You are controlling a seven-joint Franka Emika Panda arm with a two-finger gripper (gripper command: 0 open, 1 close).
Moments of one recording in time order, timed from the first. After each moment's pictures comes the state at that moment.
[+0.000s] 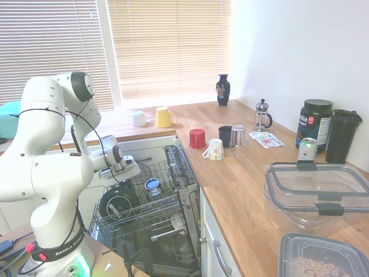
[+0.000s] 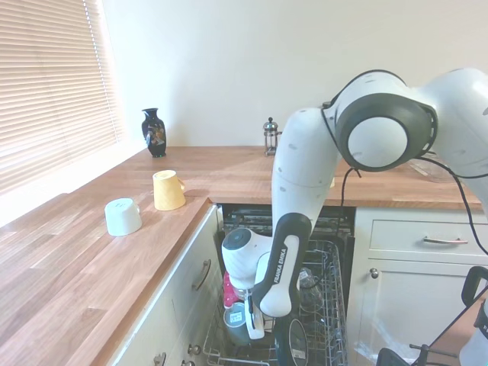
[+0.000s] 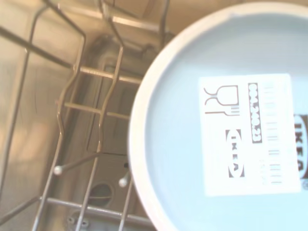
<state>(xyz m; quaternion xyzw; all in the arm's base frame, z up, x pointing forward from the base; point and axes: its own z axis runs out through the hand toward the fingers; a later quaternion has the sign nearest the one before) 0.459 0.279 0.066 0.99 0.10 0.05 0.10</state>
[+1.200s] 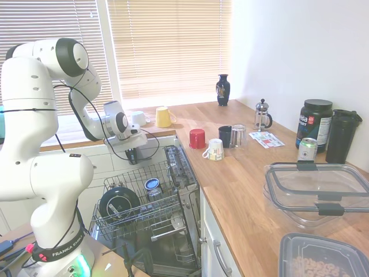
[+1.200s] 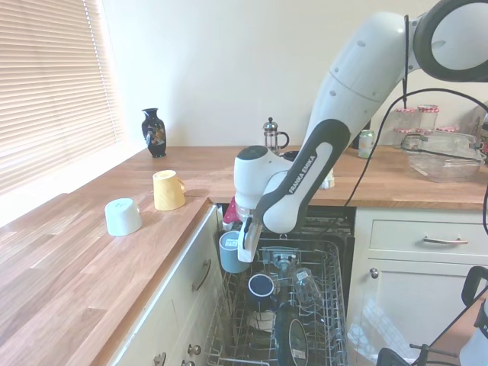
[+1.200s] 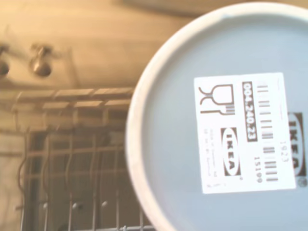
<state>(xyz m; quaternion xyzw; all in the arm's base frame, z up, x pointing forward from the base) 0.496 0.225 0.259 0.99 -0.04 0.12 0.03</state>
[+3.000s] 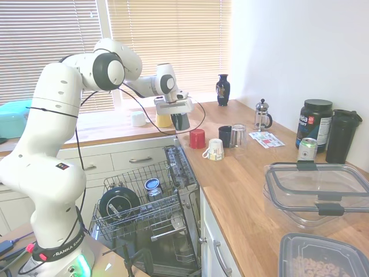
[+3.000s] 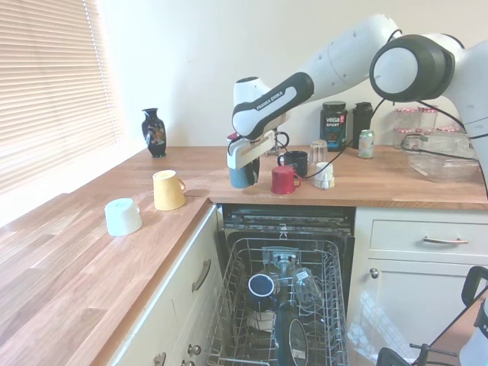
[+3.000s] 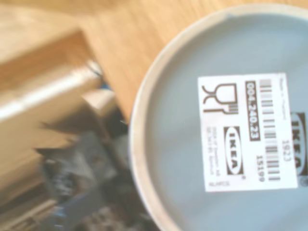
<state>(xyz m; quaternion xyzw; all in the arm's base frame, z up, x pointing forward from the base) 0.705 0.069 0.377 0.96 -0.27 0.10 0.04</state>
